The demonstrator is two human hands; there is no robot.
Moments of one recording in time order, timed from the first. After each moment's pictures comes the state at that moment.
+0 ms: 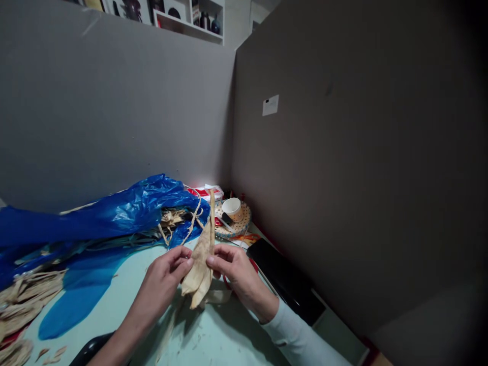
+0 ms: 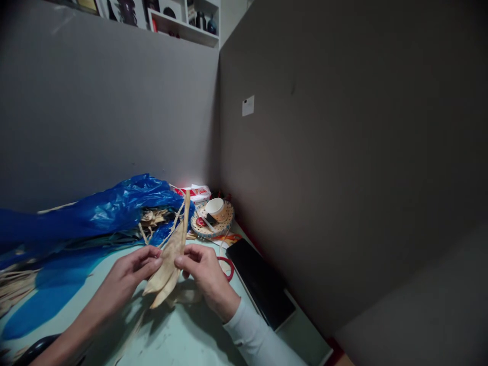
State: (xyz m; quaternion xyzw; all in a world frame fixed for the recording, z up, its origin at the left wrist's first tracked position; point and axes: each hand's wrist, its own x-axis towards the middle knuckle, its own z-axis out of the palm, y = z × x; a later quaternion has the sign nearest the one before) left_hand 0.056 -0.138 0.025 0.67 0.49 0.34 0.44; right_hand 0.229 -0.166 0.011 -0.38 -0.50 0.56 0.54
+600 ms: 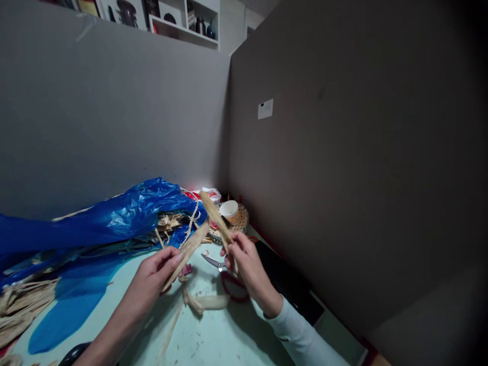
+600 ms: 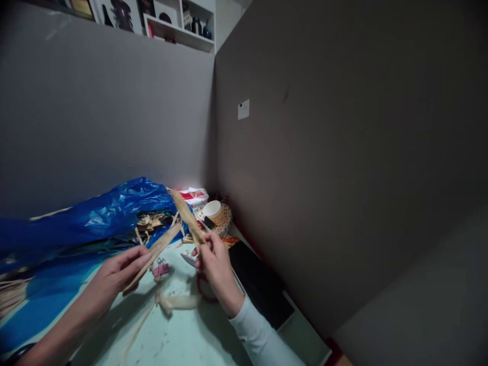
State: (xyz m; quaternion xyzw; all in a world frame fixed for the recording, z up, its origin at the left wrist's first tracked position) left_hand 0.042 -0.127 0.028 0.66 0.49 0.34 0.45; right_hand 0.248 -0.153 0.005 -0.45 -0.42 0.49 0.61
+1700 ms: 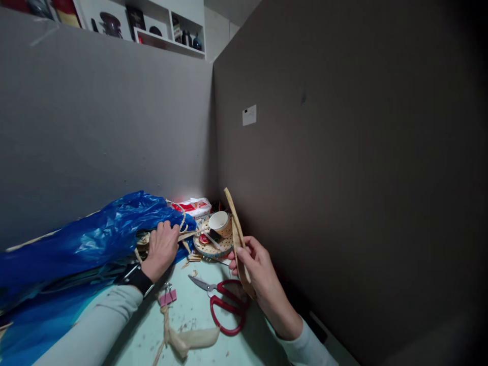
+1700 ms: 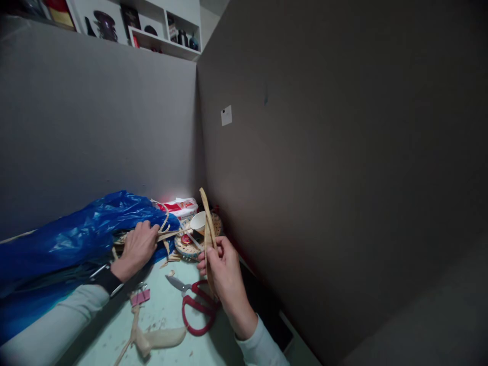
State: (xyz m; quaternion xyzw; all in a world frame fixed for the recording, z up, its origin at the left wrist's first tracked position) left_hand 0.096 0.003 0.012 0.81 0.56 0.06 -0.19; right_hand 0.286 -0.147 0.014 -0.46 -0.36 0.47 0.67
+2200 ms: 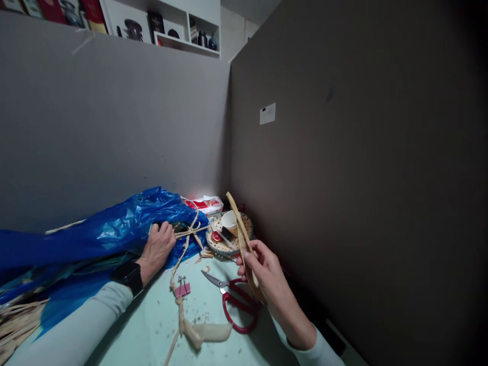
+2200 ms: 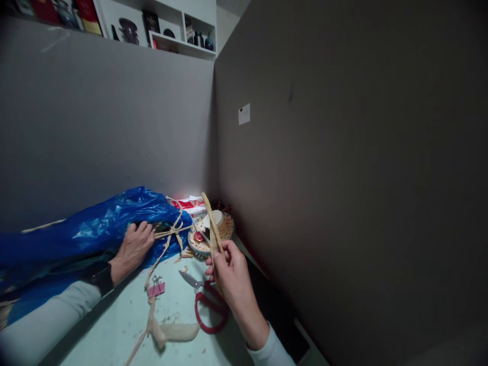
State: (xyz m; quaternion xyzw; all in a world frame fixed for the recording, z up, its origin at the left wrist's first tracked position) left_hand 0.041 0.010 0.001 0.83 0.50 0.02 -0.24; right_hand 0.275 -0.149 0.015 -0.48 -0.39 0.47 0.63
